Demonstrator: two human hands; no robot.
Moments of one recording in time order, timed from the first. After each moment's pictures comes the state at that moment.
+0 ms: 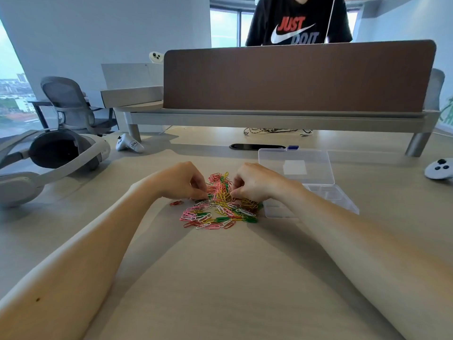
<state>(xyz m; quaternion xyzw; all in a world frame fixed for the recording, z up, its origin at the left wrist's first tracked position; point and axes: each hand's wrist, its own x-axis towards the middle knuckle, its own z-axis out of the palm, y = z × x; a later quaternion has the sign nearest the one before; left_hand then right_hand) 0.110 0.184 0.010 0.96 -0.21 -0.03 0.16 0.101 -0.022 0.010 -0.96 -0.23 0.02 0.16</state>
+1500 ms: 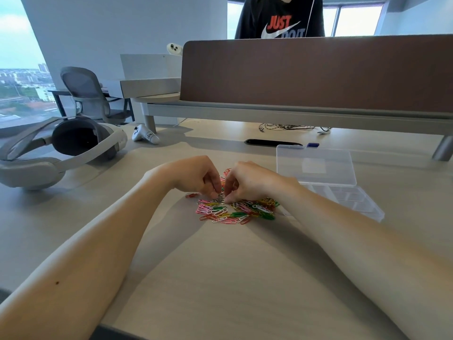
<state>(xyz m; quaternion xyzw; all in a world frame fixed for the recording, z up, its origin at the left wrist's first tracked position) 0.103 0.190 0.017 0.96 -0.23 -0.07 0.15 0.103 0.018 0.008 -0.95 -0.30 0.02 0.12</state>
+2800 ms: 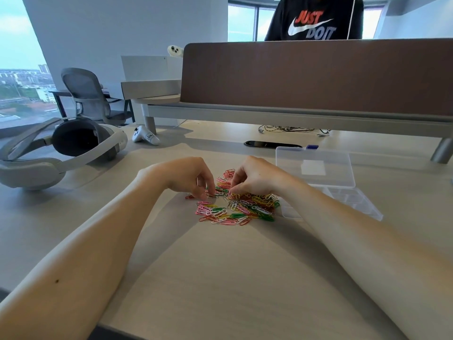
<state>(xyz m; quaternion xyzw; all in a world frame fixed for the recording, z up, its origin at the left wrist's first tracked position) 0.106 0.203 0.018 0.96 -0.23 -0.08 0.10 0.111 0.005 0.008 -0.94 -0.25 0.02 0.21</state>
